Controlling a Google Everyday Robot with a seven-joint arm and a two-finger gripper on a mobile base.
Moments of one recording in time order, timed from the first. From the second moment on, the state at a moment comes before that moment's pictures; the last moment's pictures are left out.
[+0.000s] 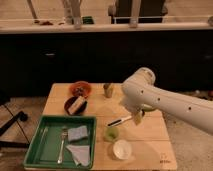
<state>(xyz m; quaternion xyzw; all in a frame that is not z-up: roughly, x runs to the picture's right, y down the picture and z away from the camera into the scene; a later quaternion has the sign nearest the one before) 0.121 0.116 0.720 -0.26 -0.09 -0.28 0.92</state>
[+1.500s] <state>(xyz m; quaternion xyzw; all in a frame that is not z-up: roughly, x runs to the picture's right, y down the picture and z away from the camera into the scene) 0.081 0.012 0.793 -0.19 -0.17 -0.18 0.95</state>
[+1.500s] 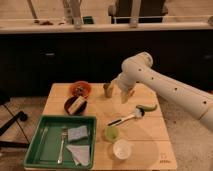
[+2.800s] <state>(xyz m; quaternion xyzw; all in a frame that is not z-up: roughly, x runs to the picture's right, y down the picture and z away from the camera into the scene) 0.077 -0.027 0.862 -0.16 -0.22 -0.09 0.96</state>
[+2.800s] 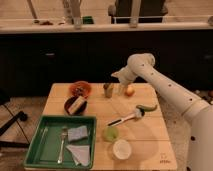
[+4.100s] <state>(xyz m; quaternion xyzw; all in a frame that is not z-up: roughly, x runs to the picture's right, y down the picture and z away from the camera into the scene) 0.073 -0.027 0.913 -0.18 -0.23 -0.10 0.95</state>
